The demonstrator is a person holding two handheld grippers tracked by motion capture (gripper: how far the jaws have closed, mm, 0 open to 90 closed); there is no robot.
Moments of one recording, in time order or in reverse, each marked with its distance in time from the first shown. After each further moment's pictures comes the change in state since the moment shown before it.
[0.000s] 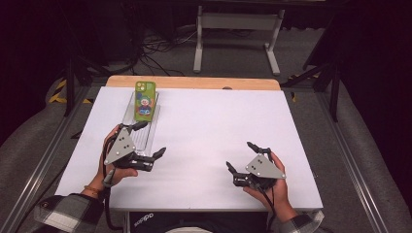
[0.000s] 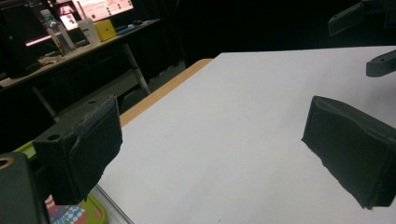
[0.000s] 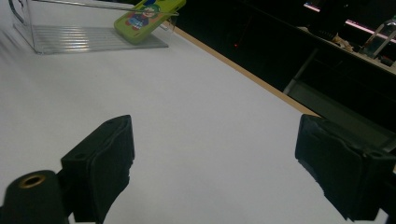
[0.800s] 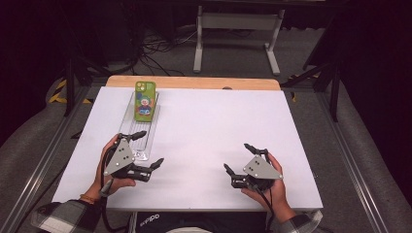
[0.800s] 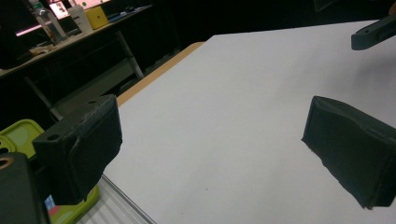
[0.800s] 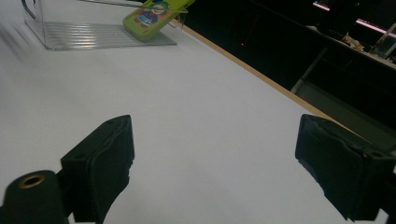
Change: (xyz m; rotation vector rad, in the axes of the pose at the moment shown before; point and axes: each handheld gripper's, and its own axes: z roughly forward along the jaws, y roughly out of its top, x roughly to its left) left arm -0.015 -0.018 -0.010 0.053 -0.017 0.019; right arm 0.005 -0.002 0.003 0.006 0.025 -0.012
